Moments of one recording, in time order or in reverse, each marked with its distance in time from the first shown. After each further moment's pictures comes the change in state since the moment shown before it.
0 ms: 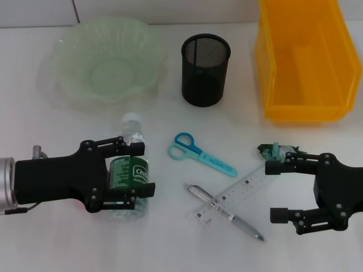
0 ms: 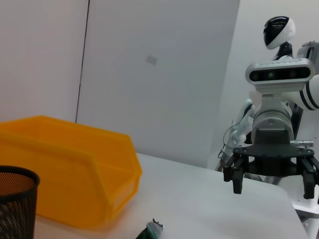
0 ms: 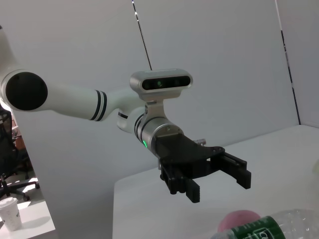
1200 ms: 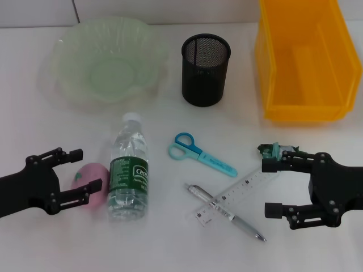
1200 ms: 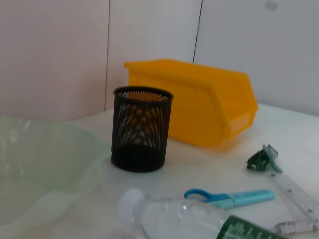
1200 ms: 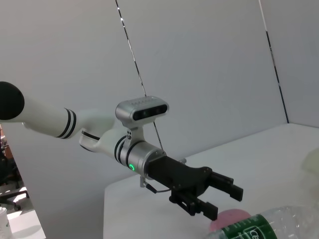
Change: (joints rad) left arm 0.092 -0.012 -0.270 -0.055 0.183 -0.175 0.138; right arm 0.003 0.000 0.008 0.045 0.001 0.042 -0.001
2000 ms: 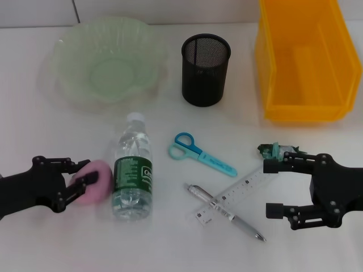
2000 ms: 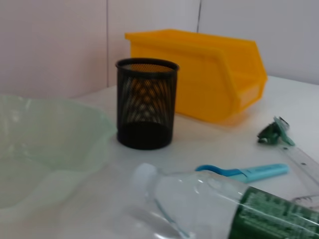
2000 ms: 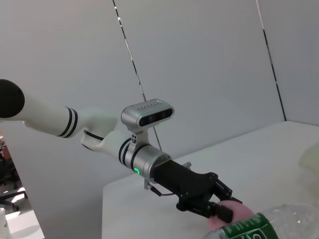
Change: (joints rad) left arm -0.029 -0.009 -0.002 -0.019 0.043 -0.071 0.028; right arm -0.005 -0.002 0.000 0.000 -0.001 0.004 0.005
